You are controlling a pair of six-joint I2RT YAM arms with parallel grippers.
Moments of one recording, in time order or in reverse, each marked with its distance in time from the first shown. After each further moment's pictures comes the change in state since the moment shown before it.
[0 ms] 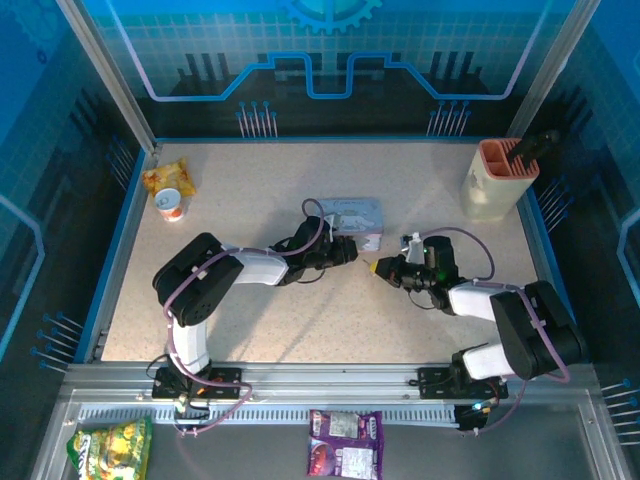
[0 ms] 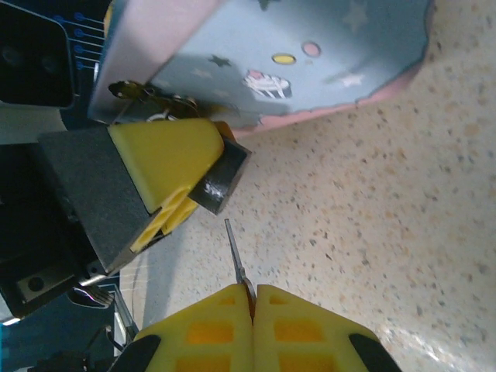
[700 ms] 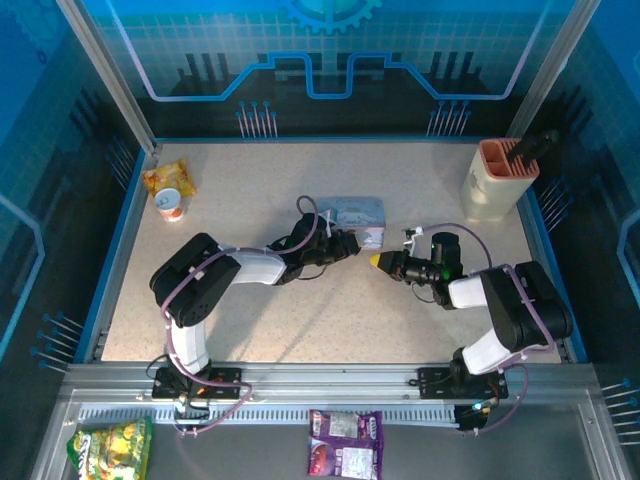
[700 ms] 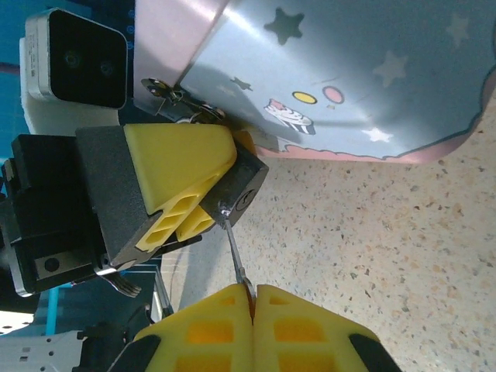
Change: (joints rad) left arm 0.011 -0.014 -0.006 0.069 0.028 -0.126; right arm -0.084 0.151 0.000 0.258 -0.202 0.006
